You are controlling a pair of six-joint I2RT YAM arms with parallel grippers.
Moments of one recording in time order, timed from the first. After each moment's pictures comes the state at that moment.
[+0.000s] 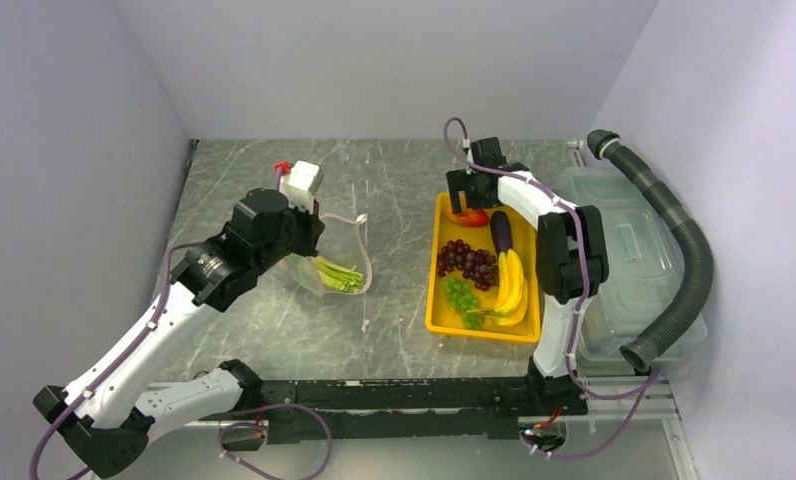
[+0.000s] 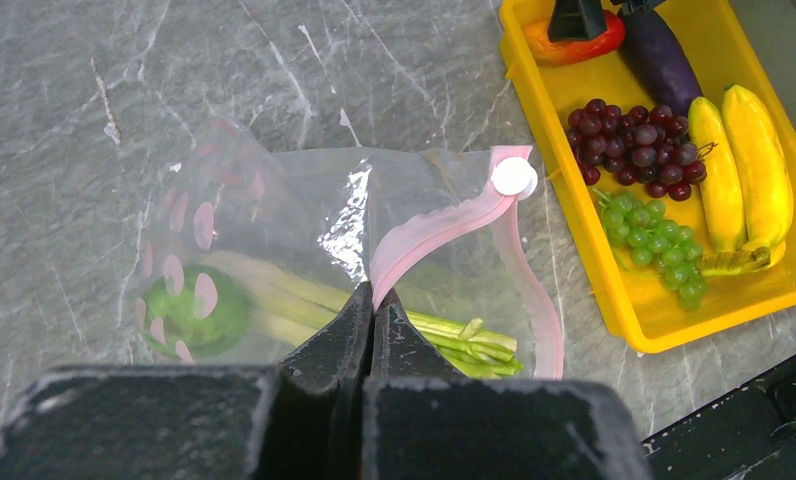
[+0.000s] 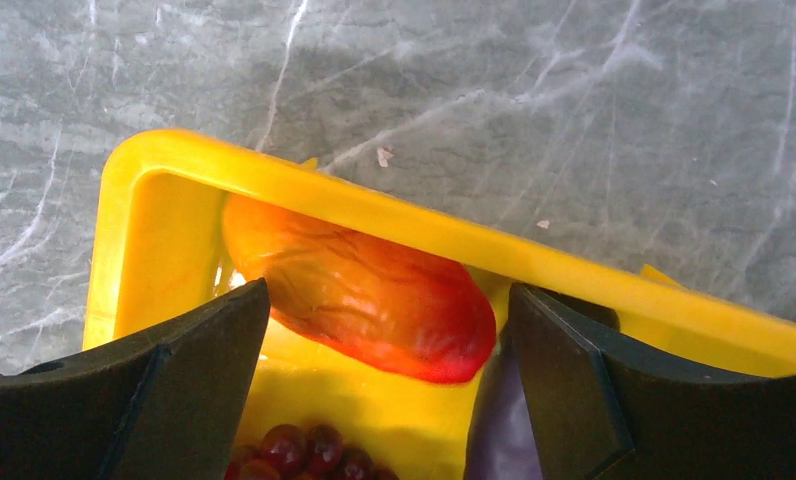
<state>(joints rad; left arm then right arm) -0.66 0.98 1.16 -0.63 -0.17 -0.20 0.24 1.97 1.49 -0.49 0.05 0.05</state>
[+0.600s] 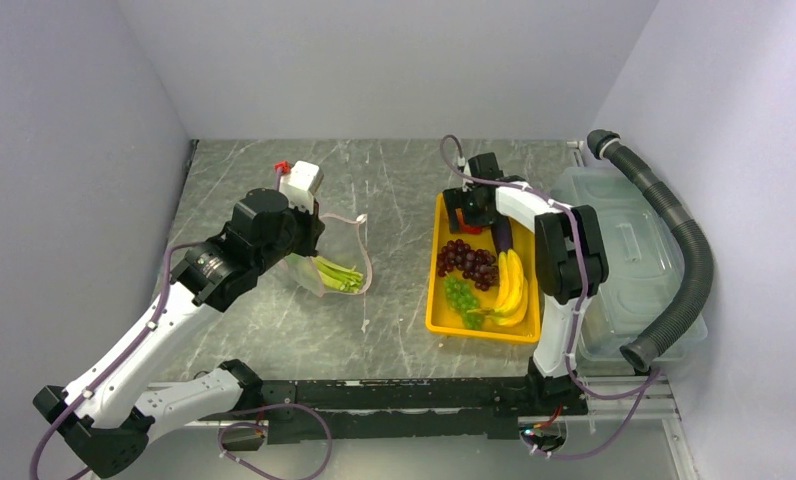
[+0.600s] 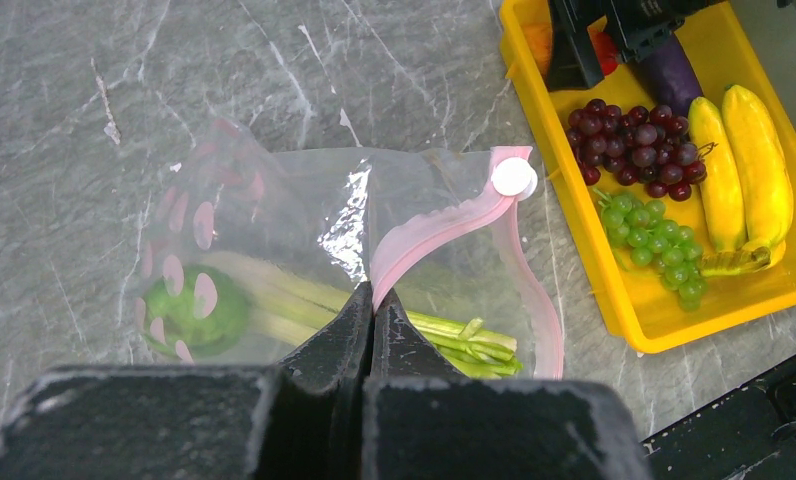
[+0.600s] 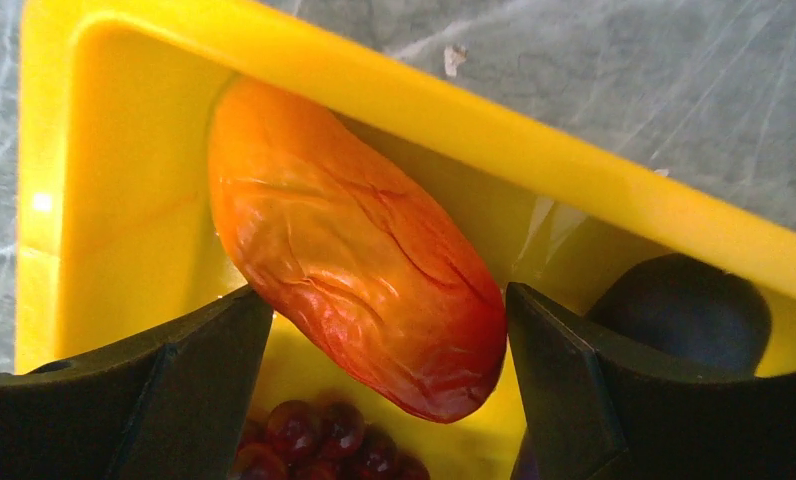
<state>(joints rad) -0.66 0.98 1.16 -0.63 -0.17 -0.20 0.24 1.98 1.39 -0.46 -0.06 0.04</state>
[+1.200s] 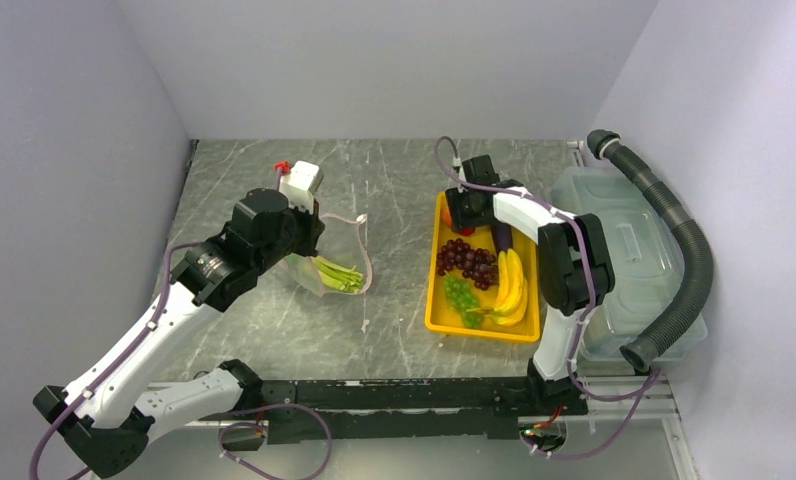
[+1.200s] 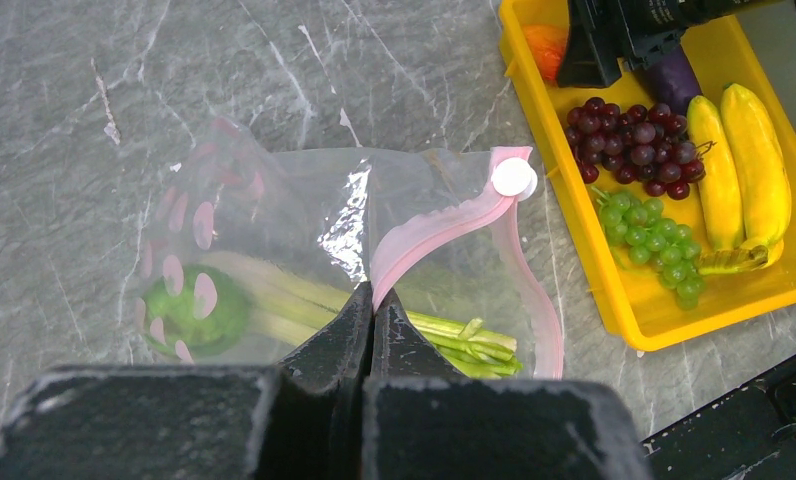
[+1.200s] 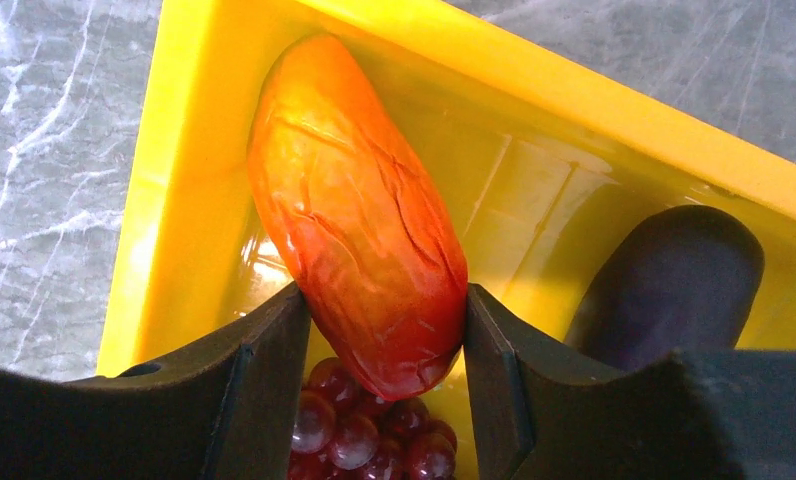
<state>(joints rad) -0.66 0.98 1.16 -0.63 -0.17 -0.20 0.29 1.89 1.31 -0.44 0.00 0.06</state>
